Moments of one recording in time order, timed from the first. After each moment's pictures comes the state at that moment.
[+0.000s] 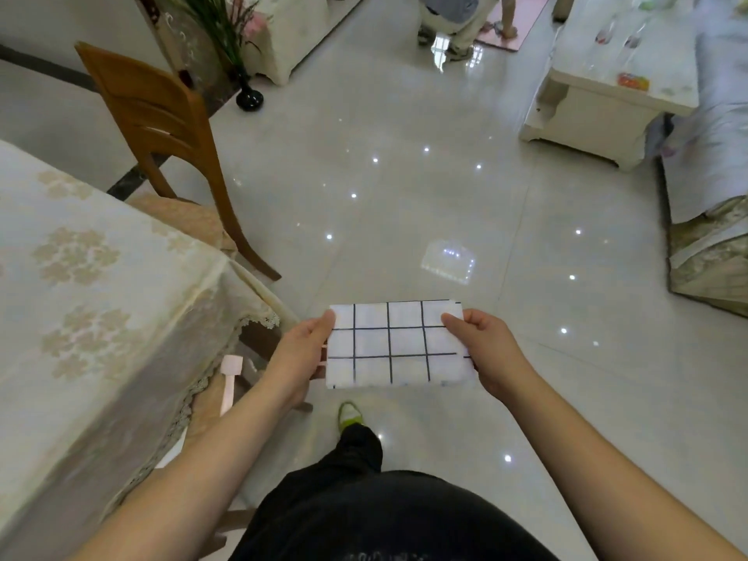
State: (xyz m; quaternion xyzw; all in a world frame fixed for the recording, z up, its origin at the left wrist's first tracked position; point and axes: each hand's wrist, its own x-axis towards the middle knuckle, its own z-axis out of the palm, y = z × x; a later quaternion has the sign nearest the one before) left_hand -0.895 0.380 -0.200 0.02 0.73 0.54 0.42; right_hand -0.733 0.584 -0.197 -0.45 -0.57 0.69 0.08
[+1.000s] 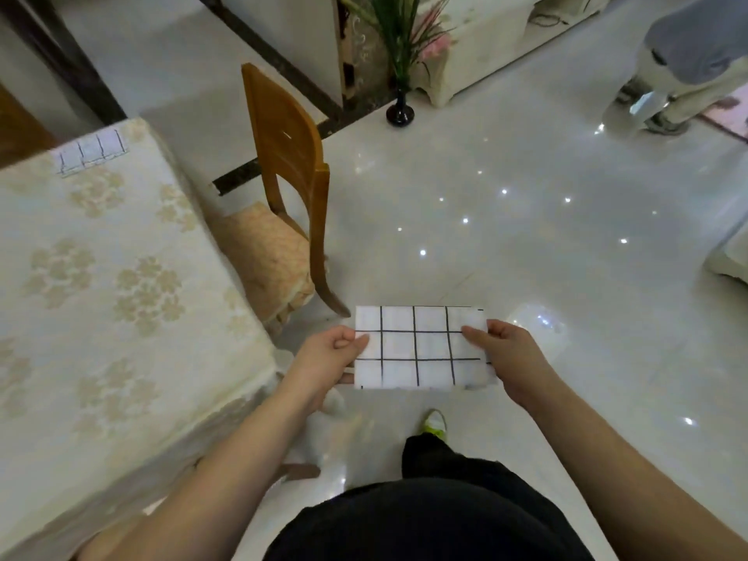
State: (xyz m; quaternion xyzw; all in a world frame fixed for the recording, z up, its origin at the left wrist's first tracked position) left_hand -1.165 0.497 -0.201 -0.15 0.72 0.61 0.30; right_hand -1.118 0.751 -0.214 -0.34 -0.65 0.68 -0.09
